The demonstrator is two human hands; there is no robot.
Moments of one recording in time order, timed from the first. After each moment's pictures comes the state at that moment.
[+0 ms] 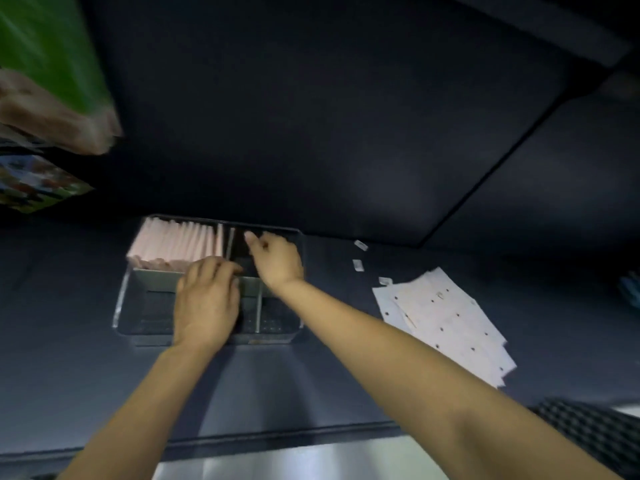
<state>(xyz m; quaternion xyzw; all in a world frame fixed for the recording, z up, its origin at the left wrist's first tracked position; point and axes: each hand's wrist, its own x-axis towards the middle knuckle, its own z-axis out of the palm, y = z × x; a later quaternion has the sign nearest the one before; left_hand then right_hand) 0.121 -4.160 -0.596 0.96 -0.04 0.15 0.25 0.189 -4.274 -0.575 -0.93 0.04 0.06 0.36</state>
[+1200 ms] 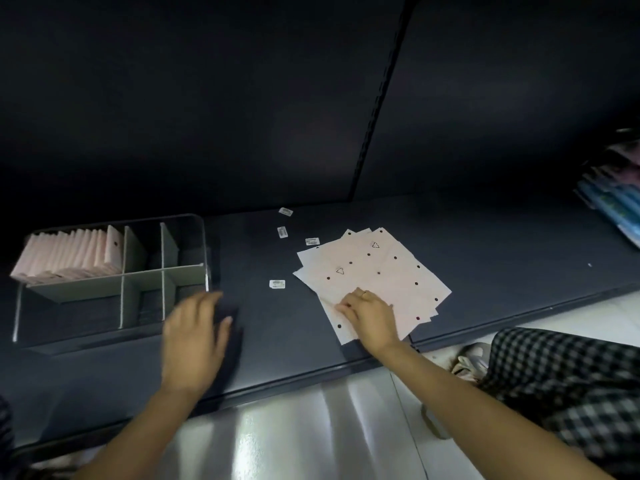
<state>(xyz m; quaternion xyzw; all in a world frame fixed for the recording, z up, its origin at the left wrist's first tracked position) 0.042 -4.277 -0.622 0.96 -0.14 0.11 0.21 0.017 -4.573 -0.642 -0.98 0.04 -0.02 0.17</state>
